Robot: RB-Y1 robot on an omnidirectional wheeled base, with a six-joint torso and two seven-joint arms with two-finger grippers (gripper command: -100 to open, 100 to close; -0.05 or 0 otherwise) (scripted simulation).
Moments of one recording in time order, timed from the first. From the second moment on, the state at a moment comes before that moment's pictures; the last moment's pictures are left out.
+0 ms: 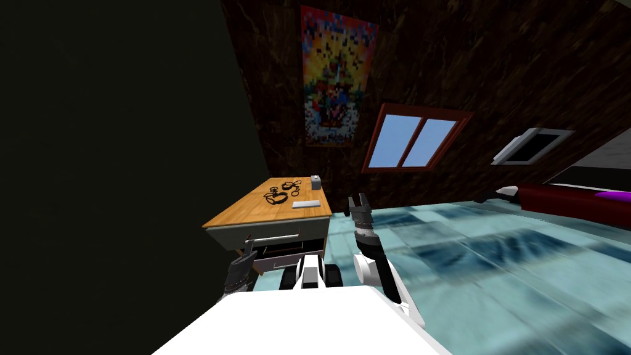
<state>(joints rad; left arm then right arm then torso) 0.41 0.10 0.12 -1.10 -0.02 -1.45 0.17 0.49 -0.04 0.06 -2.20 0.04 -0.50 -0.14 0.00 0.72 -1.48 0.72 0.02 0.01</state>
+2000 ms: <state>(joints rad) 0.40 0.09 0.12 -1.09 -0.02 -1.46 0.17 0.49 -0.04 0.06 -2.20 0.04 -0.50 -0.14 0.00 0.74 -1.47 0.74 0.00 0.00</state>
